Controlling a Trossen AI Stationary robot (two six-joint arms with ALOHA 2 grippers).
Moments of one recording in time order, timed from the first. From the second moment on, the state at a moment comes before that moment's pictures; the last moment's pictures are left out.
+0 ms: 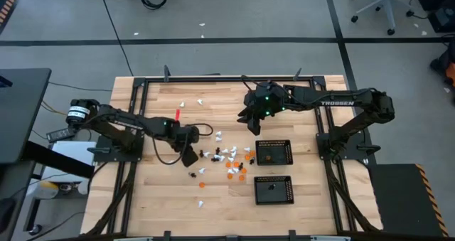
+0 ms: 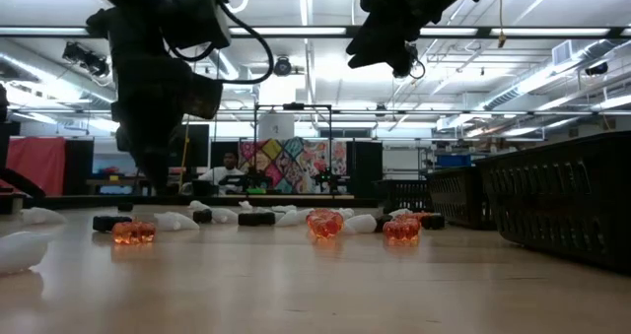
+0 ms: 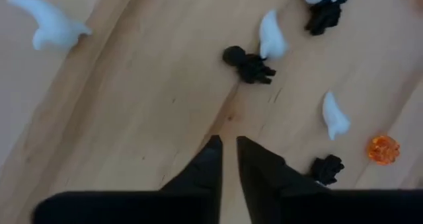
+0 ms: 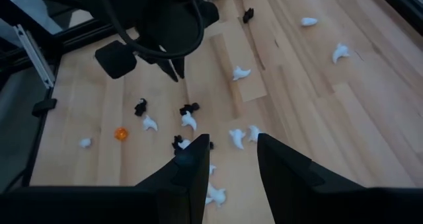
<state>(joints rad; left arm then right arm) -0.04 1.41 0.75 -0.57 0.08 -0.62 -0.19 1.42 1.16 -0.39 -0.18 0.20</state>
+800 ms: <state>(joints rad) 0.08 1.55 0.77 -0.07 -0.05 -0.27 -0.20 1.24 1.16 -0.60 -0.04 0.24</state>
